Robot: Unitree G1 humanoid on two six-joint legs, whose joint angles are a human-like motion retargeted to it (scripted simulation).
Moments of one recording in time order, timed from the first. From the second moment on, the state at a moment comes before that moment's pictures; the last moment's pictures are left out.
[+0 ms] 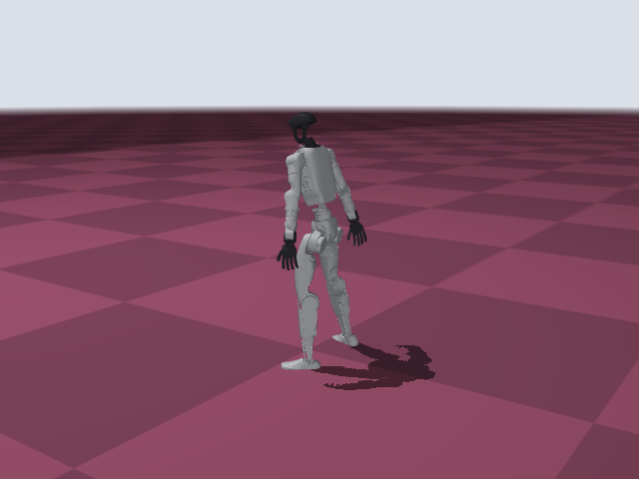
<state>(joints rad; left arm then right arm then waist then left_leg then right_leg) -0.05 0.33 0.50 1.50 0.09 0.02 -0.03 0.06 -0.37 -0.25 1.43 -0.50 0.01 0.26 -0.18 0.03 0.09 -0.22 0.23 0.38 0.11 -0.11 -0.17 -0.16 -0.31 -0.46 0.20 0.01 0.11</state>
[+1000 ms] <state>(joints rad) -0.77 0.85 0.33 1.43 0.06 -0.05 -0.01 0.11 -0.65 -0.48 1.70 0.66 -0.32 0.17 -0.90 -0.46 0.52 -0.85 0.35 0.68 0.00 0.00 -0.26 -1.16 -0.07 -0.19 0.09 0.38 0.07</state>
